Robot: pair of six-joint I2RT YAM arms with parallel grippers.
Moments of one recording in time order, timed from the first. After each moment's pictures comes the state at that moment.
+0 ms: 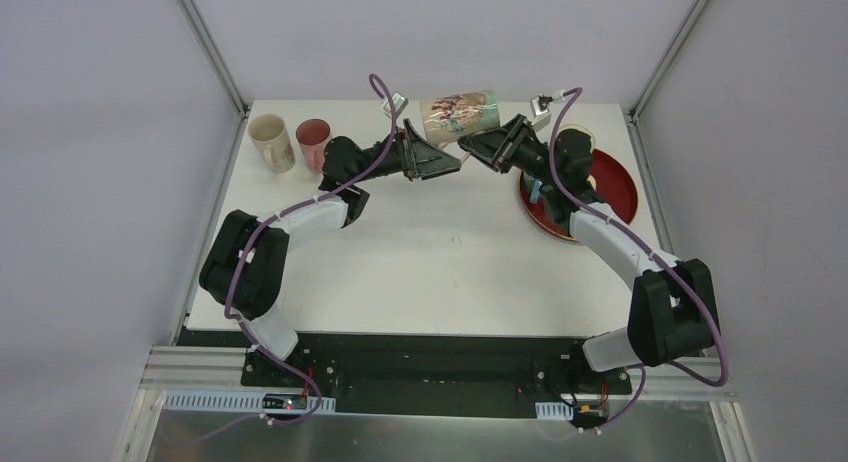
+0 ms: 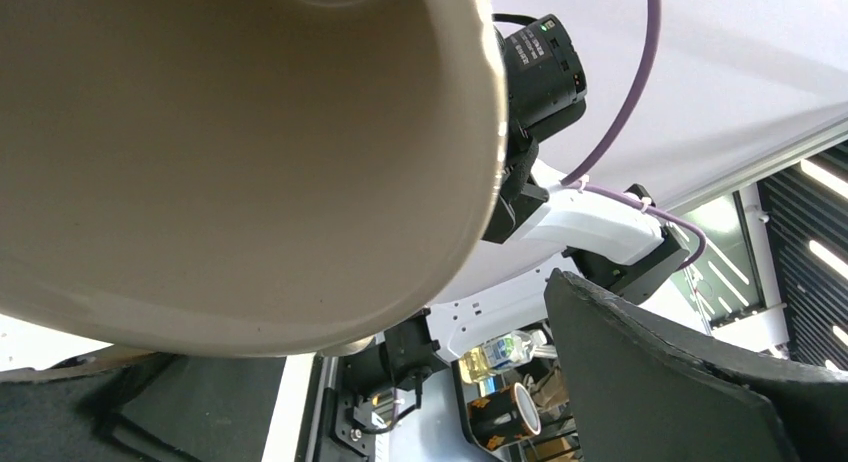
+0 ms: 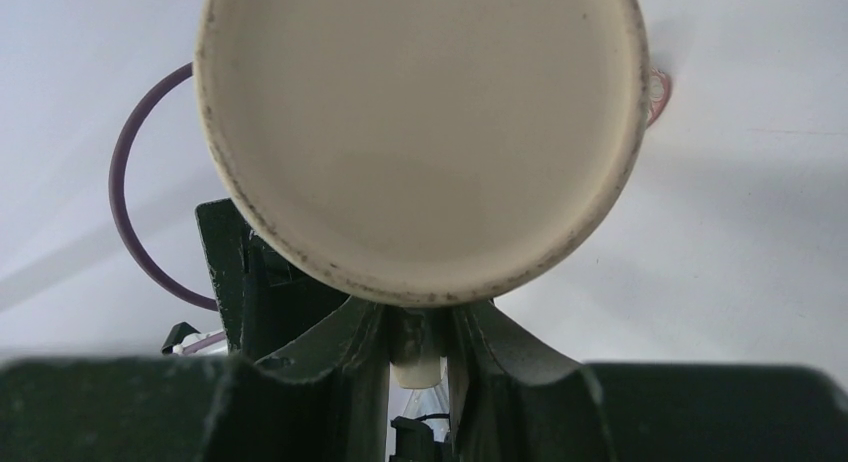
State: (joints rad) left arm -0.47 1.68 1.03 1.08 0.86 -1.34; right arm 0.35 1.43 0.98 0.54 -0.63 1.18
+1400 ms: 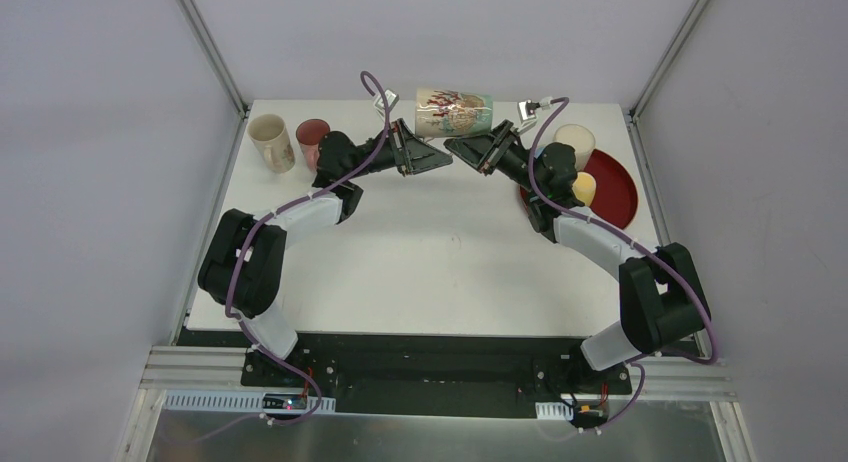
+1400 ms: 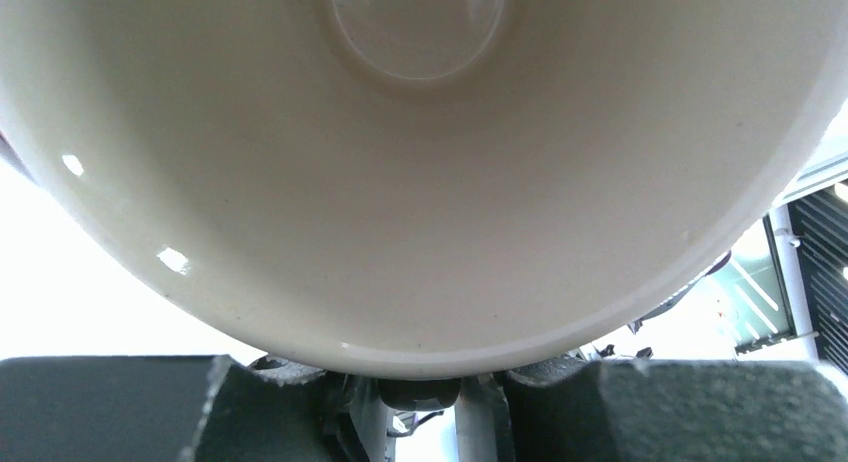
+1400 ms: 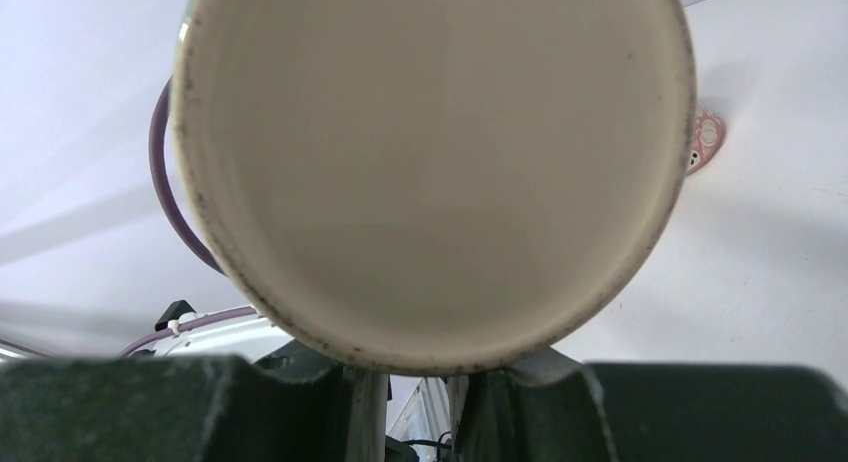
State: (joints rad) left arm -0.42 1.68 1.04 1.03 0.87 -1.31; right arm 0.43 1.51 0.91 0.85 -0.56 1.19
